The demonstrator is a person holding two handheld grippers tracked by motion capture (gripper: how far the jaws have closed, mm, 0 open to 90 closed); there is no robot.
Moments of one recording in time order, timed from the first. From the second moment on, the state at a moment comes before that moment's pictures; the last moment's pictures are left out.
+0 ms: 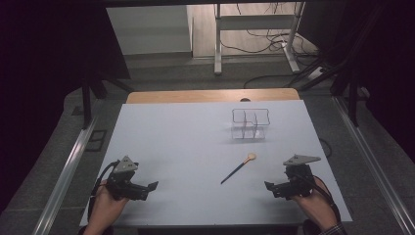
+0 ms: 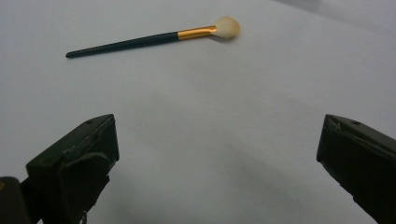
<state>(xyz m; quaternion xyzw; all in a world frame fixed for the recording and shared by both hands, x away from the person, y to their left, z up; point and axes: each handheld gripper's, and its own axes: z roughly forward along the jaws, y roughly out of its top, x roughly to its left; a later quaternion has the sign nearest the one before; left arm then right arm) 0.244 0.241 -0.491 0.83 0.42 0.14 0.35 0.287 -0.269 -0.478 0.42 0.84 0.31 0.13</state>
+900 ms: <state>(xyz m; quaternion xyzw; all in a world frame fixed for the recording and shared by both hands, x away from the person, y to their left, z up) 0.227 0.243 -0.488 0.82 0.43 0.14 0.36 0.302 -0.260 -0.464 0.45 0.84 0.30 0.10</state>
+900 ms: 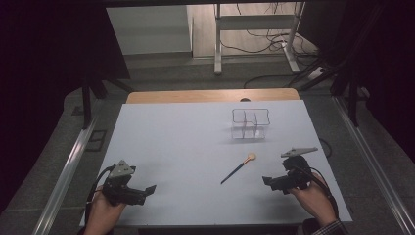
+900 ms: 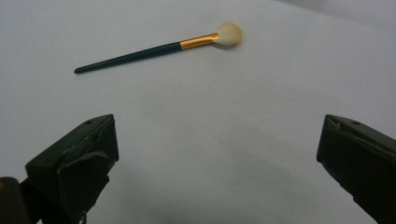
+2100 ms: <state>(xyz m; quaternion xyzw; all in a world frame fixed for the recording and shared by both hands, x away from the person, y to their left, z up) 0.224 0.247 -0.490 0.82 0.43 0.13 0.37 0.335 -0.222 -0.462 0.45 0.86 0.22 0.08</state>
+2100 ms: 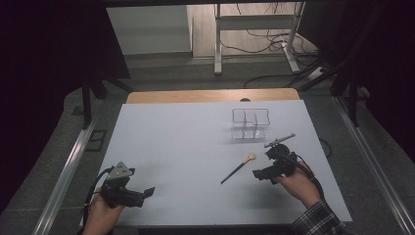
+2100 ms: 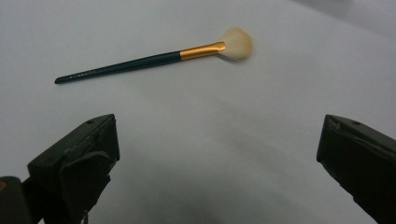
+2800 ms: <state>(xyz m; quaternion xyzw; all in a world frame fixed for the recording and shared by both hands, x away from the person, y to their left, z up) 0.225 0.247 -0.491 0.82 0.43 0.12 0.37 0.348 -0.194 -0.468 0.46 0.87 0.20 0.06</state>
